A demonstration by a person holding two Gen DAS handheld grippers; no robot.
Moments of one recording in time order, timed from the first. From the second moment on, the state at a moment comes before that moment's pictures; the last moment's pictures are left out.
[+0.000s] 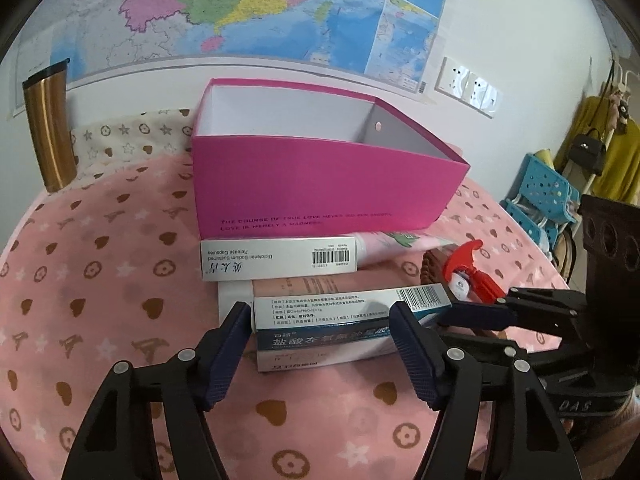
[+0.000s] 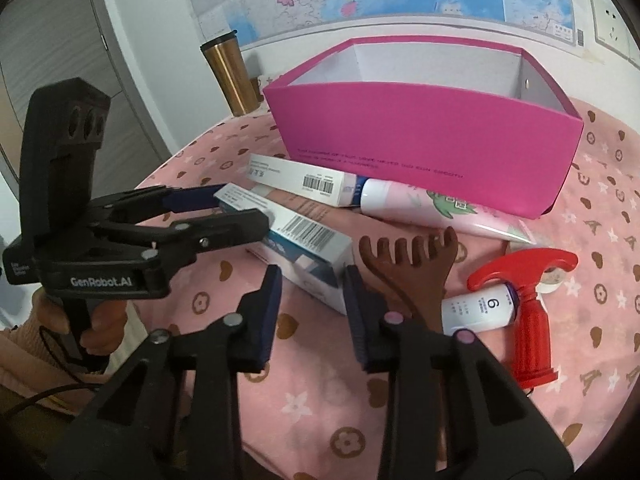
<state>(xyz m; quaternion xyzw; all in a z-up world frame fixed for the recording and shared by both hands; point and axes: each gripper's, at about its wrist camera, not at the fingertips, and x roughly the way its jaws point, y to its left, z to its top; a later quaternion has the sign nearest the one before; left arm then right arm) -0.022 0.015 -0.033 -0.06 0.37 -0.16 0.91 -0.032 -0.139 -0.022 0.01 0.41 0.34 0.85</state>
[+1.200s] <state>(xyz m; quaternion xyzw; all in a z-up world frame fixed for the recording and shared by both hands) -0.025 0.041 -0.060 -0.08 0.43 -0.17 0.88 -0.006 -0.140 -0.045 0.10 0.45 0.37 0.81</state>
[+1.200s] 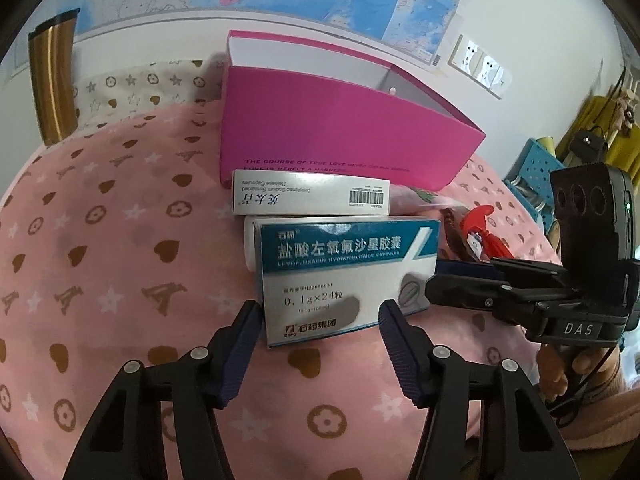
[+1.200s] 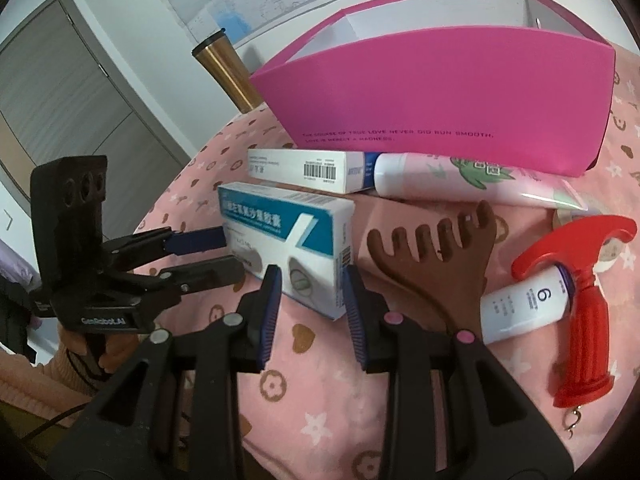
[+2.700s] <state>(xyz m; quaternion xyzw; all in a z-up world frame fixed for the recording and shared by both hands) 0.057 0.033 0.050 -0.04 0.30 -0.18 0.94 0.065 -0.163 0.066 0.09 0.33 0.38 0.86</state>
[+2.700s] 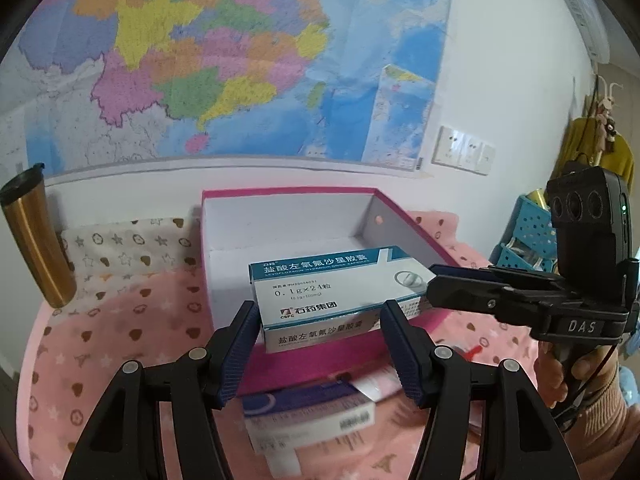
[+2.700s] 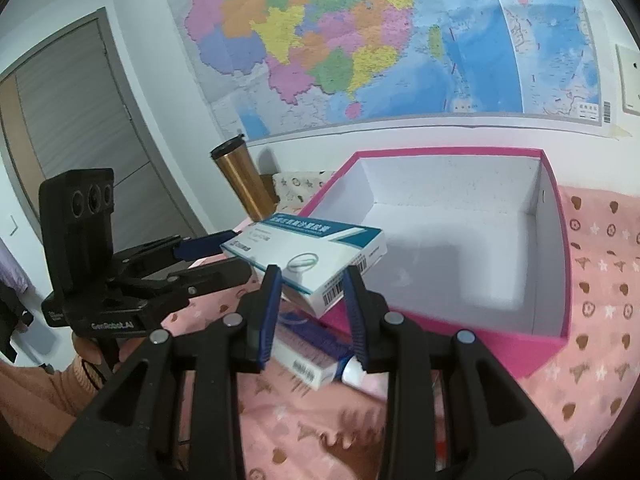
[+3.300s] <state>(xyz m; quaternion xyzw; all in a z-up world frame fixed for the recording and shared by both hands) 0.108 0.030 0.015 0.00 0.34 -0.12 0.93 0.142 -0.142 0.011 0.09 0.41 0.37 0.83</state>
